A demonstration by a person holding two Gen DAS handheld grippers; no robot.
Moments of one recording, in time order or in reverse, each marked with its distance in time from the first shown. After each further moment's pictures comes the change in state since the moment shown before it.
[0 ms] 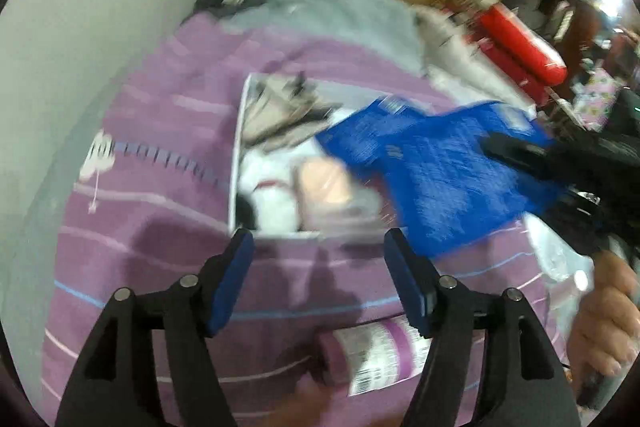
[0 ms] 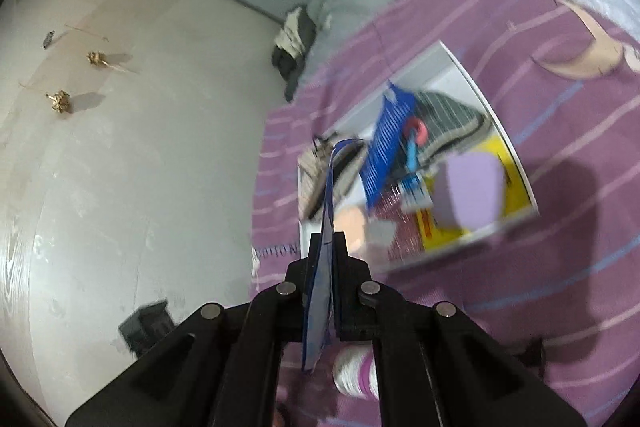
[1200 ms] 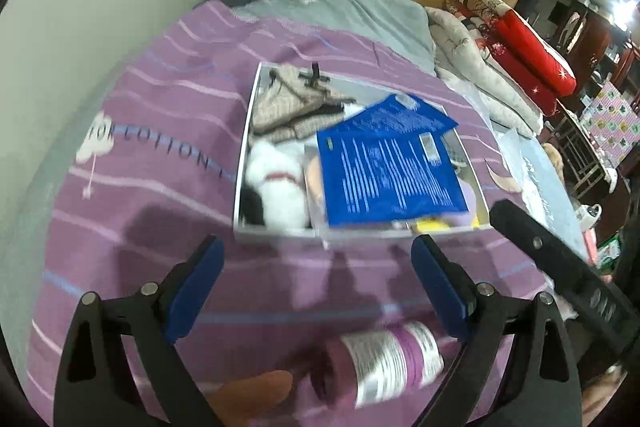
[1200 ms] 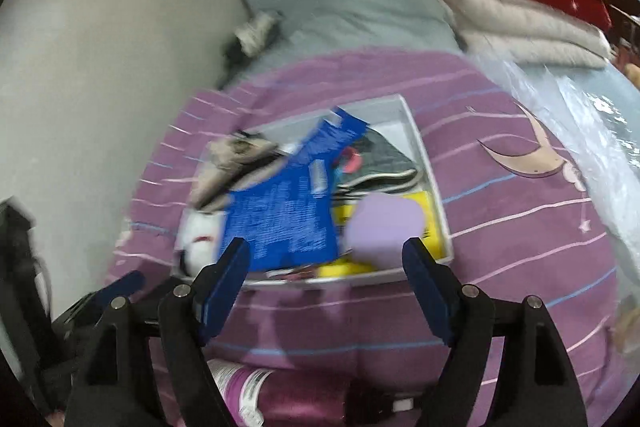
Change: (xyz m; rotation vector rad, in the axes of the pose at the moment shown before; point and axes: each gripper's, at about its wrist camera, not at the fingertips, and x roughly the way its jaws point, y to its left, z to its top) left arm 0.016 0.011 -0.008 -0.079 0.063 0.029; right arm 0.000 0.002 -0.051 -0.422 -0.163 -0.372
